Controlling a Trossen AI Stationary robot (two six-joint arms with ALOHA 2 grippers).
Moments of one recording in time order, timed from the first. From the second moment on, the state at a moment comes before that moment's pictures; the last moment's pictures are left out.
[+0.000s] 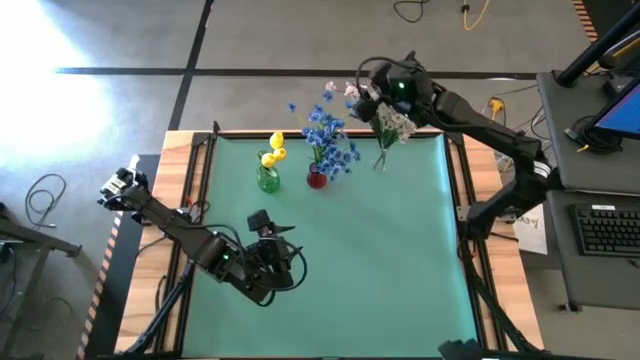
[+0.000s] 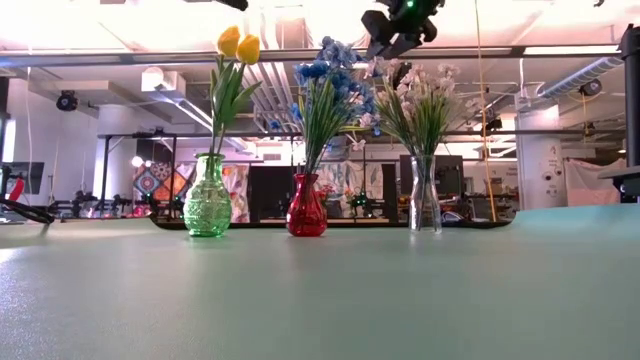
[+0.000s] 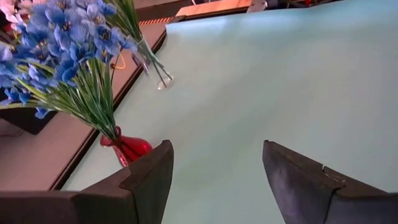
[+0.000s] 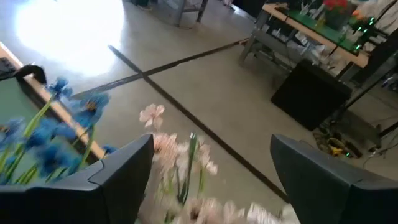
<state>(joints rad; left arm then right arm) -0.58 1.51 1.28 -0.71 -0.93 -0.48 -0.53 1.53 1.65 -0.51 0.46 -0.15</state>
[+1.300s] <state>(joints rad) -0.58 1.51 1.28 -0.72 -0.99 -0.51 -0.57 1.73 1.91 -0.98 0.31 -0.03</state>
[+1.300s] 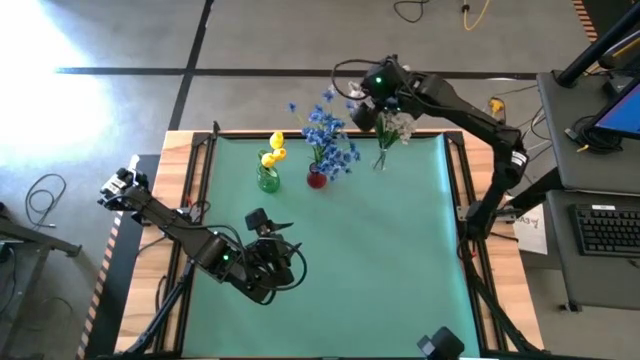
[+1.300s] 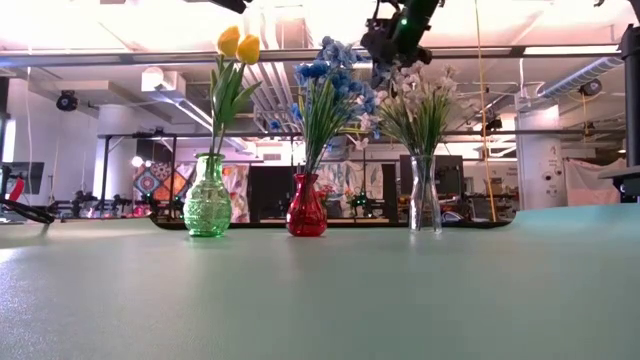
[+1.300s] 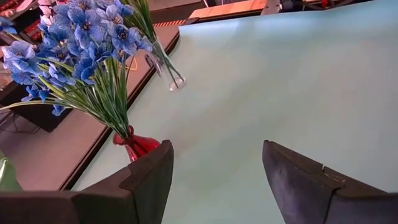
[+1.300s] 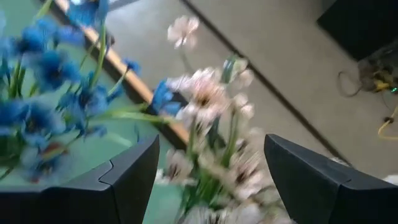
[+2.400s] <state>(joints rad) -1.09 1.39 1.29 -0.76 -1.15 -0.44 0.30 1.01 1.29 -0.56 0.50 -0.06</state>
